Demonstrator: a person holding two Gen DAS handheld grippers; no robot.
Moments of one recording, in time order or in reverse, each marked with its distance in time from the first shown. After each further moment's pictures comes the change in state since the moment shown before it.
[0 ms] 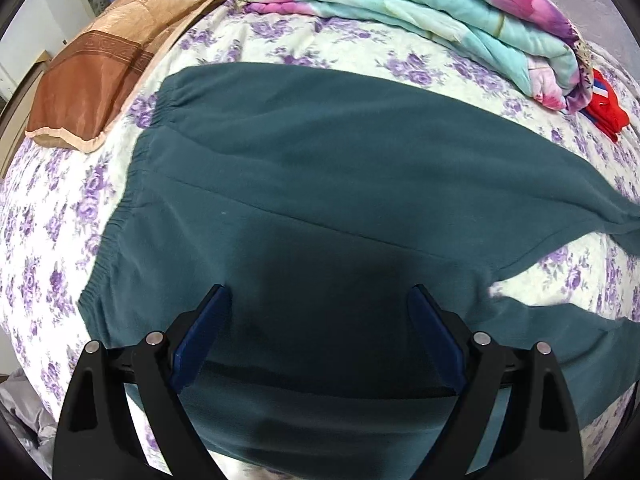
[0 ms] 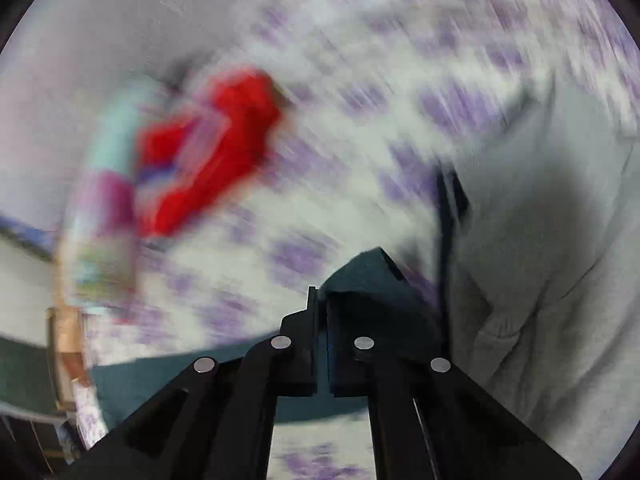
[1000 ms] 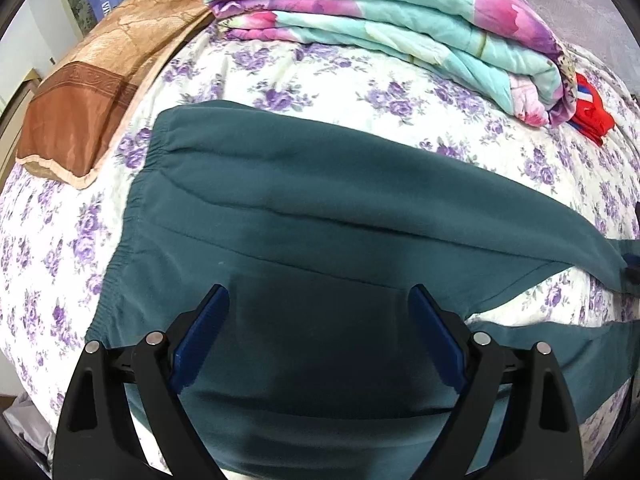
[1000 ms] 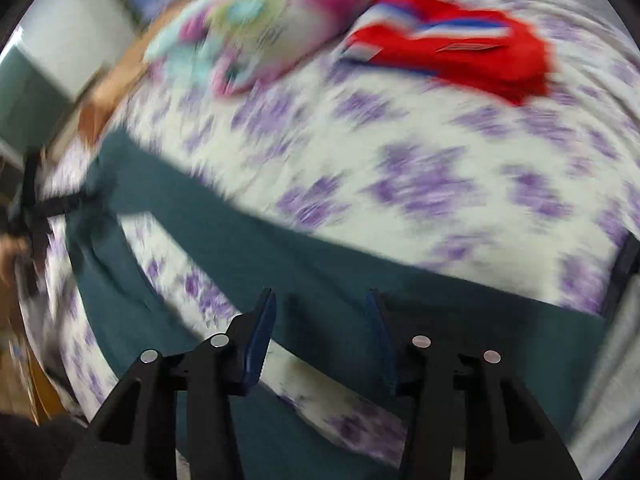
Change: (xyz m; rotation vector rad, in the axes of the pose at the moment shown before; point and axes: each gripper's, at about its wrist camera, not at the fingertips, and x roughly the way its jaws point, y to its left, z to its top) left arm -0.012 -0.005 0.017 0.053 -0.028 -0.036; right arm 0.097 0.105 -0.111 -0.728 0.442 0.020
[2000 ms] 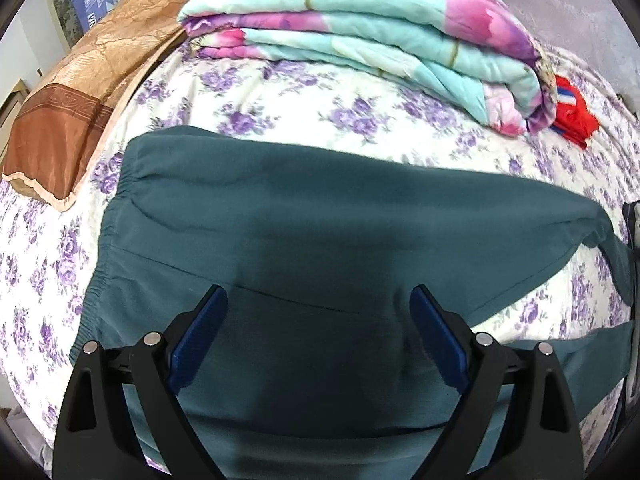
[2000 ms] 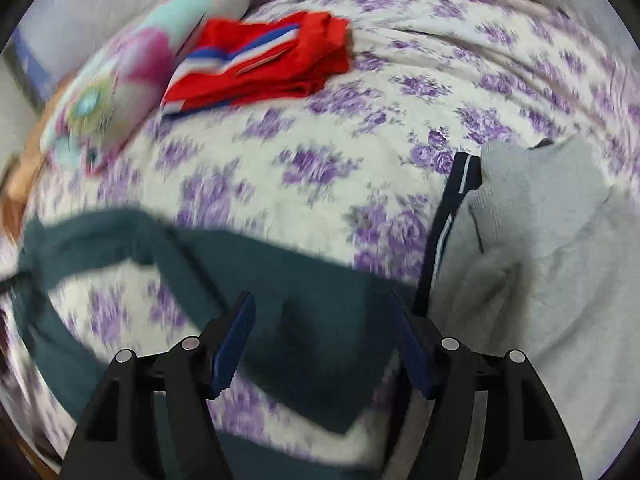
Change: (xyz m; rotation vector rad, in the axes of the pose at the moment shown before) left arm -0.006 -0.019 0.006 0.021 -0.036 -0.050; right arm -0.062 -0.109 -0.045 0.350 -0.185 -0.264
